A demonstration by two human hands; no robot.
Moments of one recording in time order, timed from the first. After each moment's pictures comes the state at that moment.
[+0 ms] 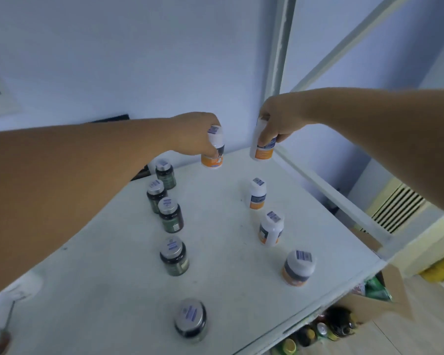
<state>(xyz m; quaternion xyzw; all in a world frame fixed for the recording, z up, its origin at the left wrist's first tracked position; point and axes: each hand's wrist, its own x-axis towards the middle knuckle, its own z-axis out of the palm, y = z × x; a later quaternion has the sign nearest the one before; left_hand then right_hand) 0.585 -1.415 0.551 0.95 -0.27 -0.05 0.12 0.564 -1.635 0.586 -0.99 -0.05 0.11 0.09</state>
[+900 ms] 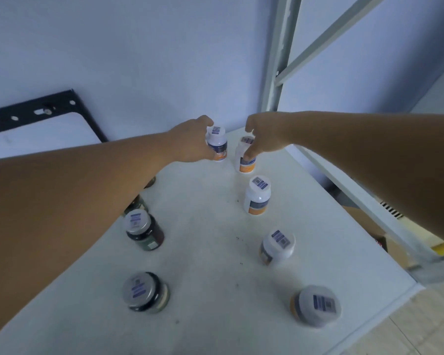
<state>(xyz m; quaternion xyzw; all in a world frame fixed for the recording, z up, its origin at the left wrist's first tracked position) 0.684 -1.448 0.439 0.96 -0.19 -0.12 0.17 0.643 -1.643 0.477 -0.98 -0.06 0.17 0.04</state>
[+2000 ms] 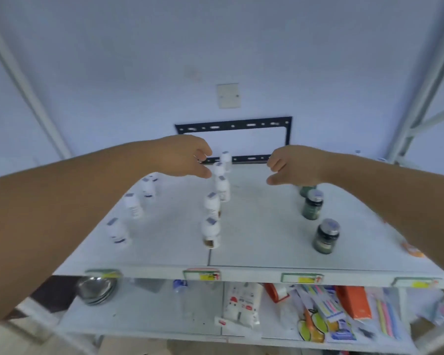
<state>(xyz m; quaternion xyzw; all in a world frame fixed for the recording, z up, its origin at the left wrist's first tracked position) 0.220 -1.099 0.612 0.99 0.01 -0.04 0.12 0.302 -1.363 0.580 -0.94 -0.30 0.08 0.14</state>
